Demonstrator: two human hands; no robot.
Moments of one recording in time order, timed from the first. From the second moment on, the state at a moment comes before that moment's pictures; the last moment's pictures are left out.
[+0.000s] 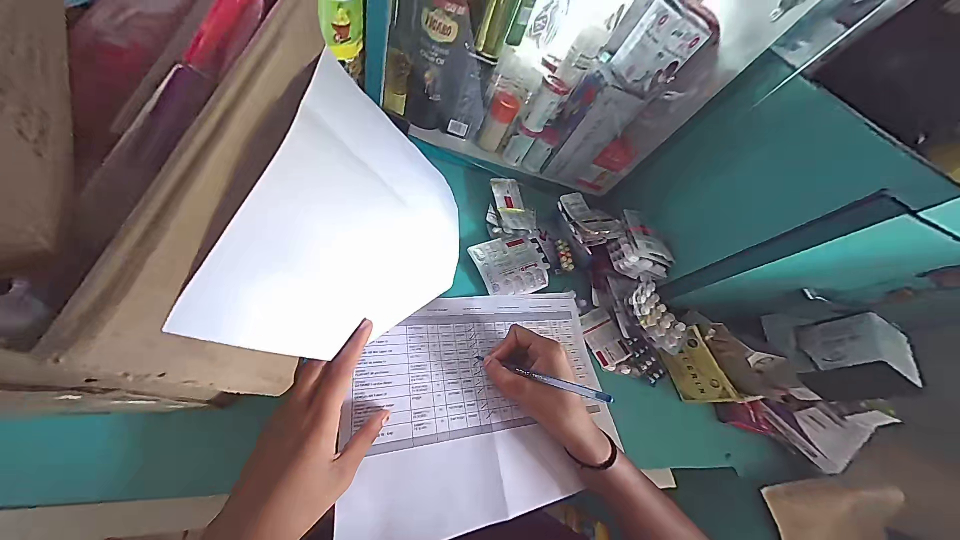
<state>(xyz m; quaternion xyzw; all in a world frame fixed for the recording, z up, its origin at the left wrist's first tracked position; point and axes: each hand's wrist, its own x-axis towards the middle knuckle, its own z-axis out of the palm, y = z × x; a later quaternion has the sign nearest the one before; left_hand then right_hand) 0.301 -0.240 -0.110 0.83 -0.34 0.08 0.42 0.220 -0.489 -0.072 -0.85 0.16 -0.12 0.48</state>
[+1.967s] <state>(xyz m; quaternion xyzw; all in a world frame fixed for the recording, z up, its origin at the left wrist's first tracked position) 0.307 -0.182 -0.090 0.73 -0.51 0.02 0.45 0.199 -0.535 -0.046 -0.92 0.08 -0.30 -0.22</state>
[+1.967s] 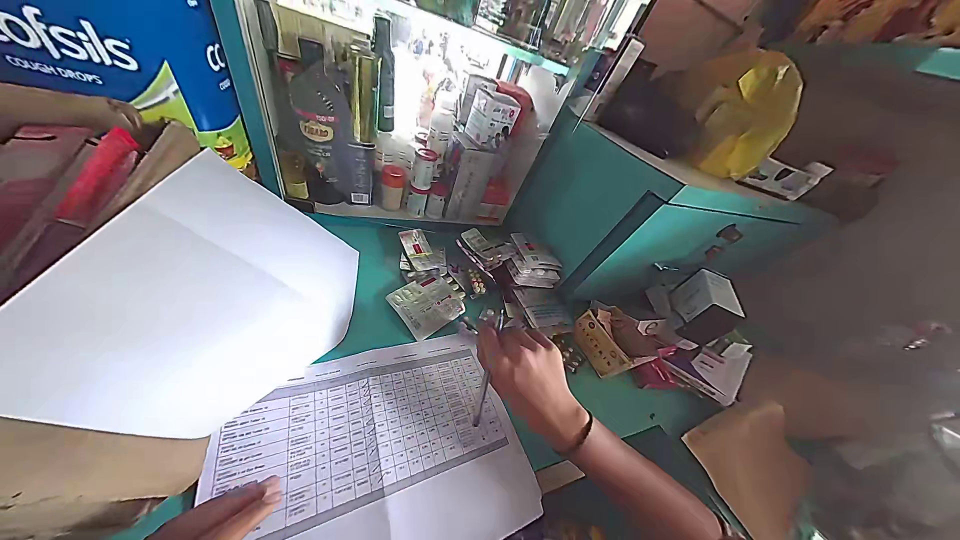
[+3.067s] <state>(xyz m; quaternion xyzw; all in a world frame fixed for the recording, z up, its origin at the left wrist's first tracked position) 0.325 -0.176 -0.116 0.75 -0.50 -0.02 0.43 0.194 -0.669 0.045 -0.87 0.29 -0.31 0.23</state>
